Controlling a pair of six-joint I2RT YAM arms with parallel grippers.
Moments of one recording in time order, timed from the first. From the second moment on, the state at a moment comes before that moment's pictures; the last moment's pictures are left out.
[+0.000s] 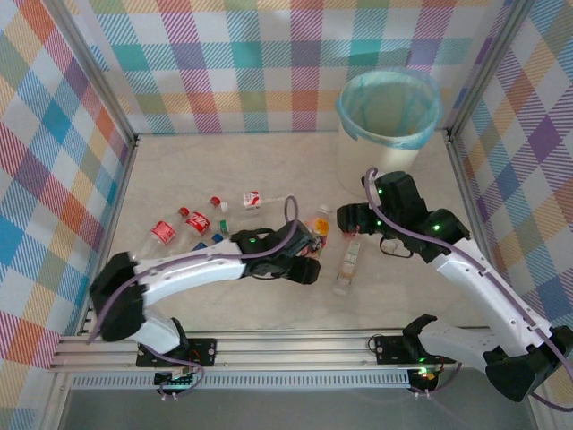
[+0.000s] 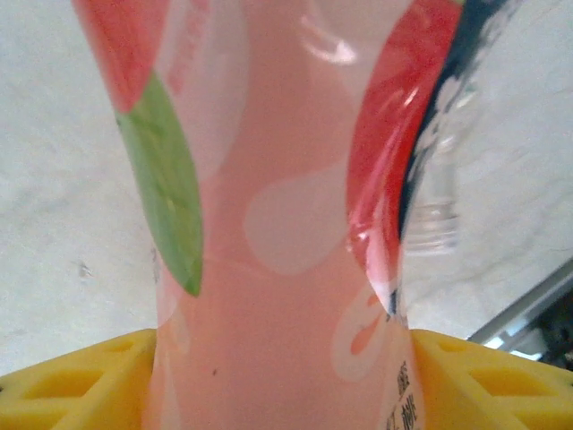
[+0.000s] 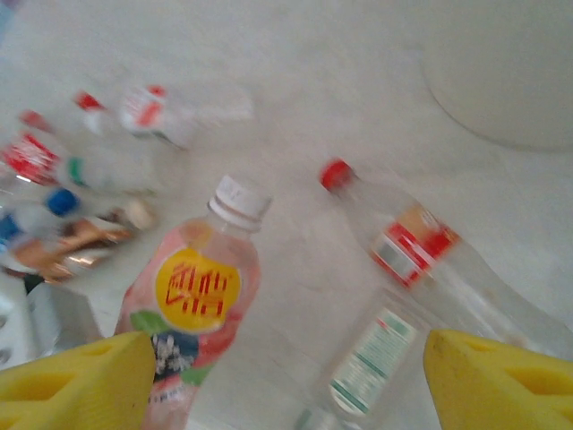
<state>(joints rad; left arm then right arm) -1.05 1.44 1.08 -0.63 -0.03 -0.62 0.58 1.05 1.18 -0.84 0.00 0.36</state>
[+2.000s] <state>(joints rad) -0.90 1.37 1.55 -0.59 -0.29 -0.27 0.35 1.82 2.37 -0.69 0.42 -0.25</state>
